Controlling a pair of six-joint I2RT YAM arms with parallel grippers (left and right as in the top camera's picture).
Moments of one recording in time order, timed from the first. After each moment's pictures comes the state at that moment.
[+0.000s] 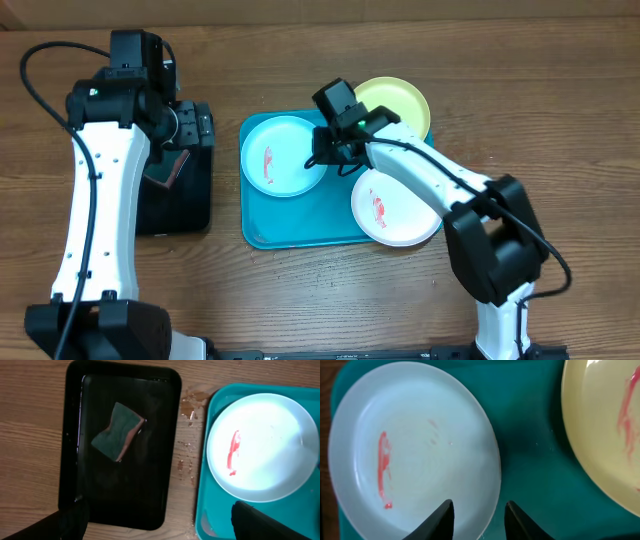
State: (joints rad) left arm 0.03 1.65 1.67 -1.23 -0.07 -0.13; right arm 0.59 2.08 1.57 -0.64 -0.04 0.56
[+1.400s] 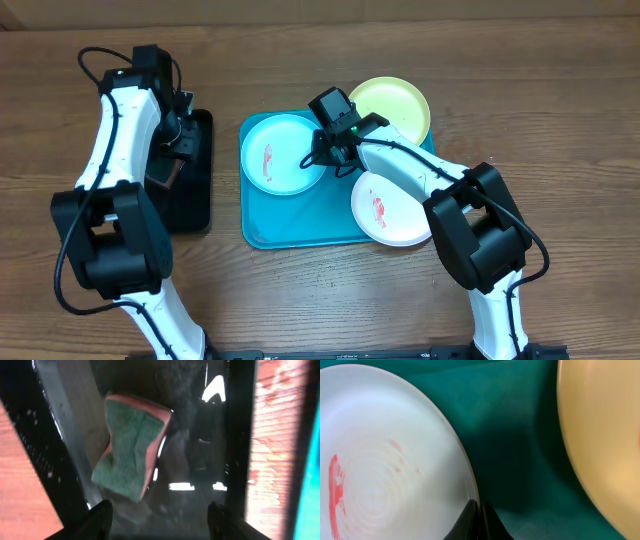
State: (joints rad) left arm 0.12 2.03 1.67 -1.13 -0.15 0.22; right arm 0.59 2.17 1.56 -0.55 0.01 0.62
